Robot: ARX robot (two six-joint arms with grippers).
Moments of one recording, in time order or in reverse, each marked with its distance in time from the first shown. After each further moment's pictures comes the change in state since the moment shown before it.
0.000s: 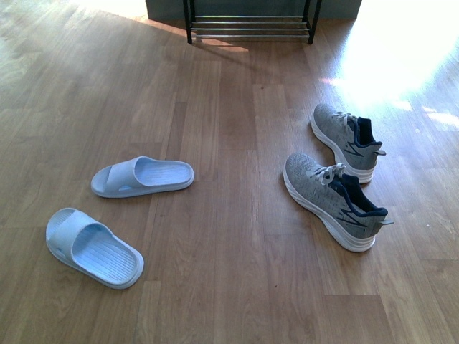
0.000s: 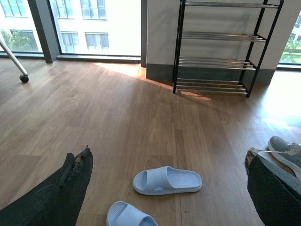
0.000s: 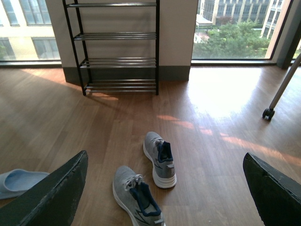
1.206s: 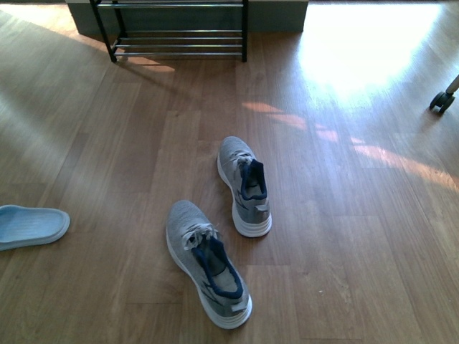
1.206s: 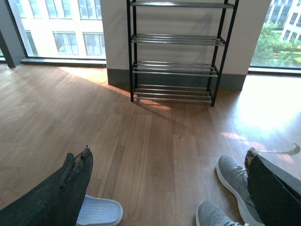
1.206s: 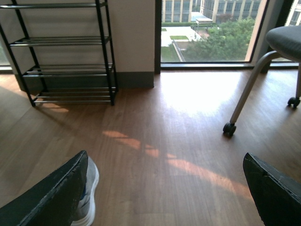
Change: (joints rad) left arm 0.000 0.000 0.000 0.000 0.002 0.000; right arm 0.000 0.000 0.000 0.000 0.002 0.000
